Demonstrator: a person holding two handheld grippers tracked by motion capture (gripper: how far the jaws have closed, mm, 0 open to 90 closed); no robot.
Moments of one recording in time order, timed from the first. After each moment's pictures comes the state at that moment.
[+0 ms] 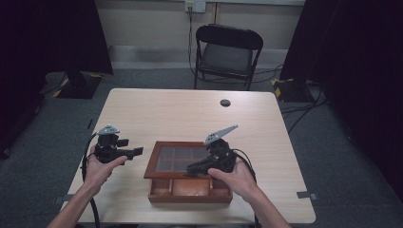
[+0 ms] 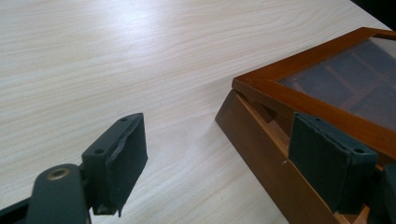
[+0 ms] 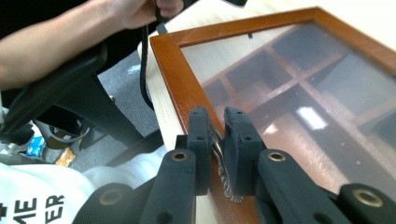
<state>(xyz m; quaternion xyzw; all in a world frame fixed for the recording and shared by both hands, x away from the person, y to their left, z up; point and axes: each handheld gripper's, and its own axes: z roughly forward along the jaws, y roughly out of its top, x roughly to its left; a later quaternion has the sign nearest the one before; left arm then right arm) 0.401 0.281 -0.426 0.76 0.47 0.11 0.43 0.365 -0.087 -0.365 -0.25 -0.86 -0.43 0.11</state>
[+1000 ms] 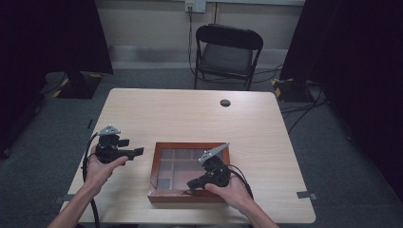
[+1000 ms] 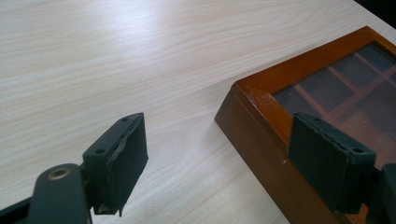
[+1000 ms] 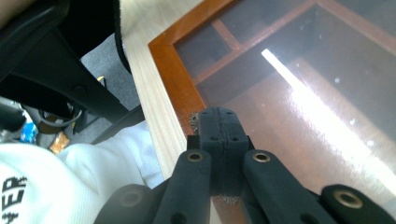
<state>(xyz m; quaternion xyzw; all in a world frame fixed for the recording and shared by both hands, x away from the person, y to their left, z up) 0.401 0.278 -0.426 0.77 0.46 0.12 0.43 0.354 -0.082 -0.423 -0.26 -0.88 -0.38 0.12</state>
